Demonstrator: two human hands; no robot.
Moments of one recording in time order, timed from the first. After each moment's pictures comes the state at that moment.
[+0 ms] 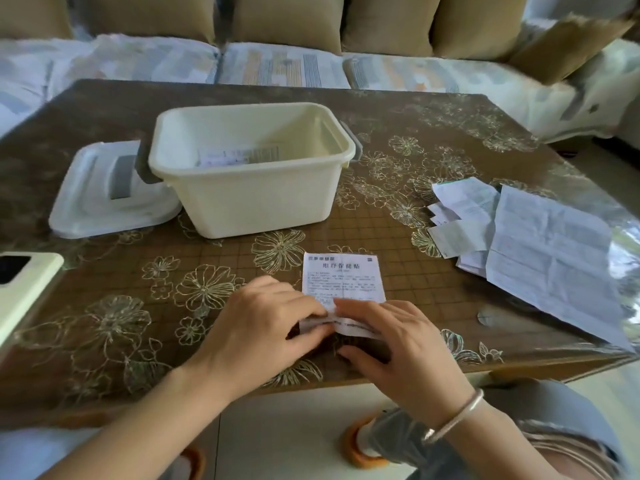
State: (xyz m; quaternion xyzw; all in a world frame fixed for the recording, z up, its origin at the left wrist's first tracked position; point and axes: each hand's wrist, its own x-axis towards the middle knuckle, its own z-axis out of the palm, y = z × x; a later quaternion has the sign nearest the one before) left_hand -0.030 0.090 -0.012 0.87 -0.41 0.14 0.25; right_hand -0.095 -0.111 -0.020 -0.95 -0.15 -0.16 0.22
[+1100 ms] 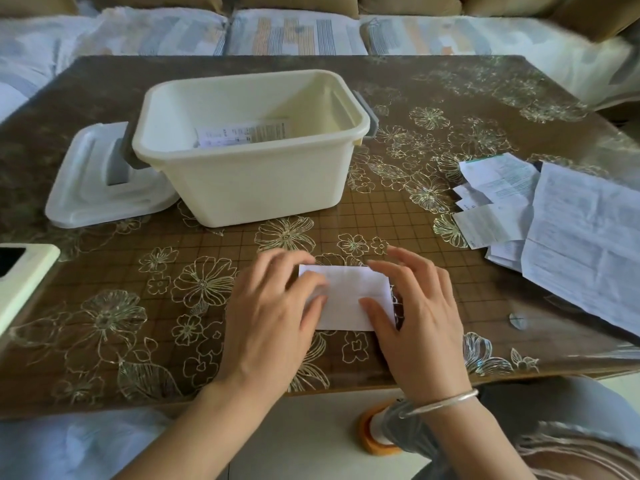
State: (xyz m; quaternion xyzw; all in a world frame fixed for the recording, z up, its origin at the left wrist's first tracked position) left_hand -0.030 0.068 -0.033 0.92 -0.24 0.22 0.20; right_hand -0.068 -0.105 -0.044 -0.93 0.03 -0.25 0.26
